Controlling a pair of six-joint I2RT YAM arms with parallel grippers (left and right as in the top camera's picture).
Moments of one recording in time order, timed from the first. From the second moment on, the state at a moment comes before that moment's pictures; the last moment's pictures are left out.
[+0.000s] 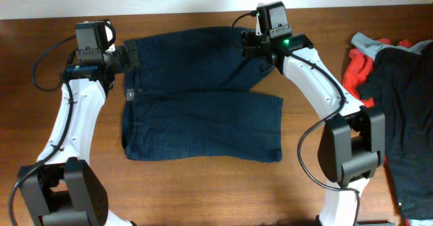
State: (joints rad) left arm 0.05 1.75 1.42 -0.49 -0.07 -0.12; right arm 0.28 2.06 1.73 -0.50 0.05 0.21
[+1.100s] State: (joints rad) left arm 0.05 1.75 1.42 -0.49 -0.06 -0.12; right arm 0.31 2.28 1.73 -0.39 0.07 0.16
